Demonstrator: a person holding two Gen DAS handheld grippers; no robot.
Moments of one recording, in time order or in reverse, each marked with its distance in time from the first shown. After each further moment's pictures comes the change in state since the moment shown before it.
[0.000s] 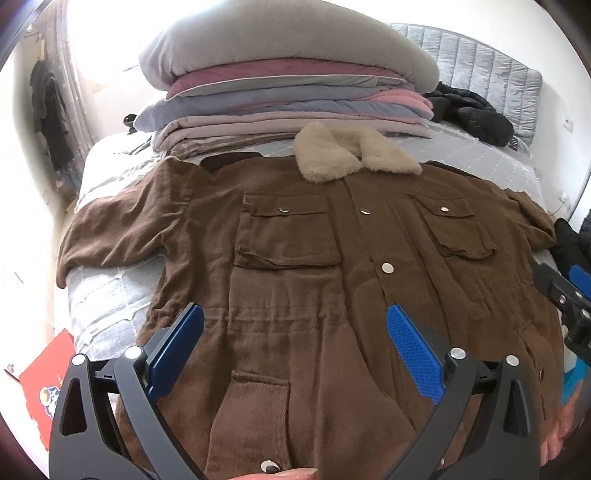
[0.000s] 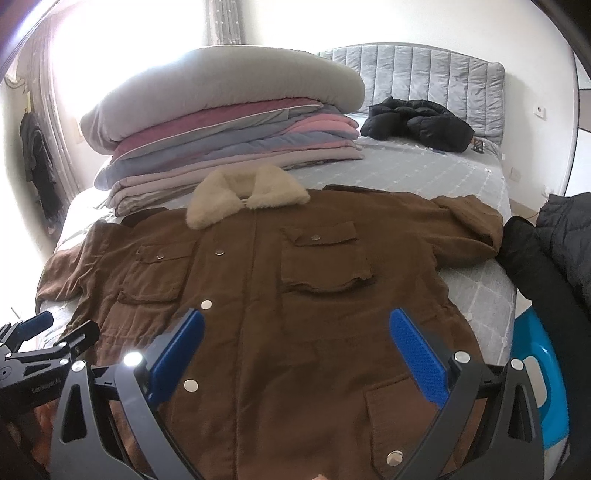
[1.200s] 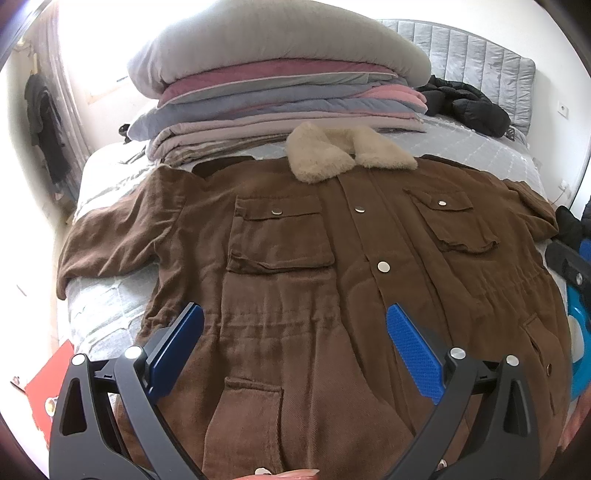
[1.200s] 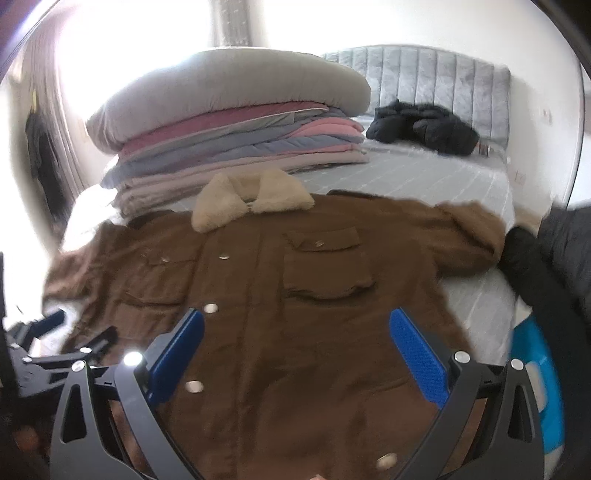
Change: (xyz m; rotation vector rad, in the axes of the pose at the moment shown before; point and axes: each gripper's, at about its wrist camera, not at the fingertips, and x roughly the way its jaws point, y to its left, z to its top) left arm 0.004 -0.011 -0.001 0.045 -0.004 0.001; right arm -0.003 0.003 0.021 -0.111 -0.014 -0.049
